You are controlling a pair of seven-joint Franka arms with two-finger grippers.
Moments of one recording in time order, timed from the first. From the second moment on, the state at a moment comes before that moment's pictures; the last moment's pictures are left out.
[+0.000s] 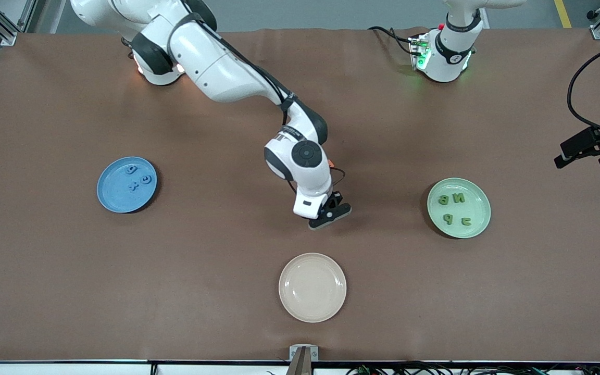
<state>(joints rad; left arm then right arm) -0.07 0.03 0.12 -1.58 -0.11 1.70 0.04 0.69 1.08 0.11 -0.98 -0.07 2.21 0.34</state>
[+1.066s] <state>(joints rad) -0.06 -0.03 0.05 -1.64 -0.06 1.74 0.03 0.11 0.56 0.16 -1.67 -0.17 1.95 -0.62</state>
